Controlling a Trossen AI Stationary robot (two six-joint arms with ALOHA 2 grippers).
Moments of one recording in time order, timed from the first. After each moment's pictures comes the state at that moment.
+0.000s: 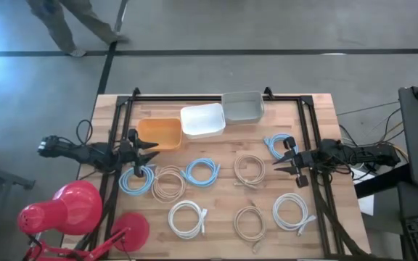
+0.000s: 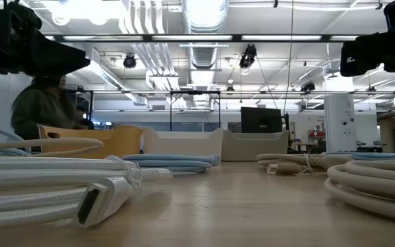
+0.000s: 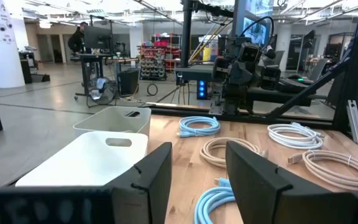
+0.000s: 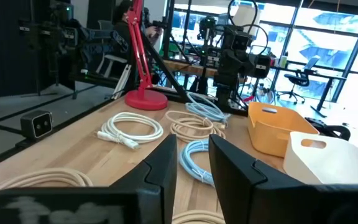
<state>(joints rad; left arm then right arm) -0.25 0.05 0.01 0.06 -0.49 0.01 0.09 0.02 0.02 0.01 -0.16 -0.11</state>
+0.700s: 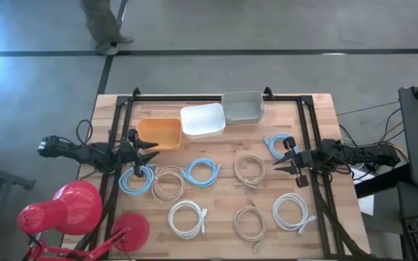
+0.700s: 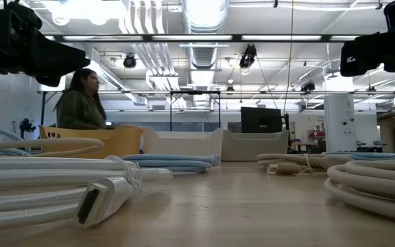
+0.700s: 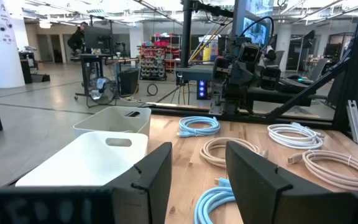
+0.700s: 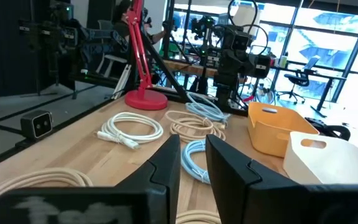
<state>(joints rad) -0.25 0.05 0.01 0.06 -0.49 0.01 0.09 0.02 0.02 0.01 -0.16 -0.11</state>
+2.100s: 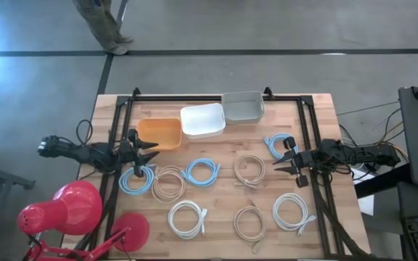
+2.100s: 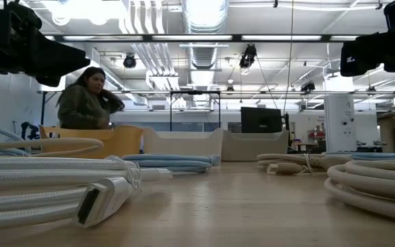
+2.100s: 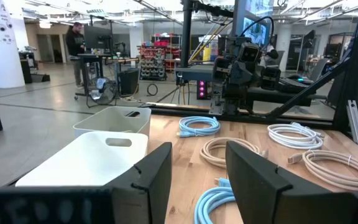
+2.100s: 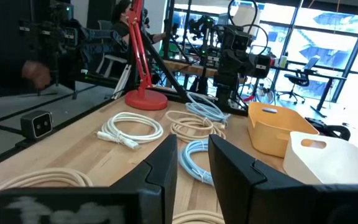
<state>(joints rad) -0.25 0.05 0.01 0.06 -0.49 0.01 0.09 0.02 0.02 0.01 -0.16 -0.11</state>
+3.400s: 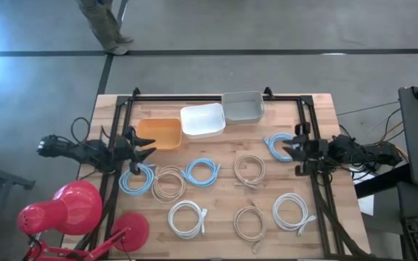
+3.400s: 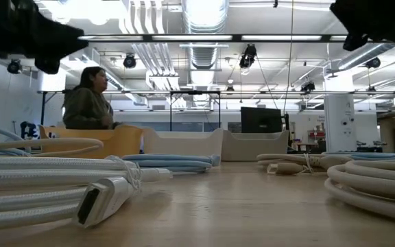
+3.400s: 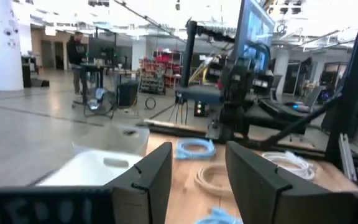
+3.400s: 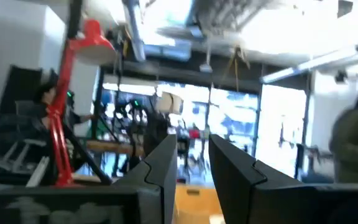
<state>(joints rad) -0.25 0.07 0.11 0.08 -0.49 -0.02 0.09 0.08 0.03 0.43 0.12 -0.15</state>
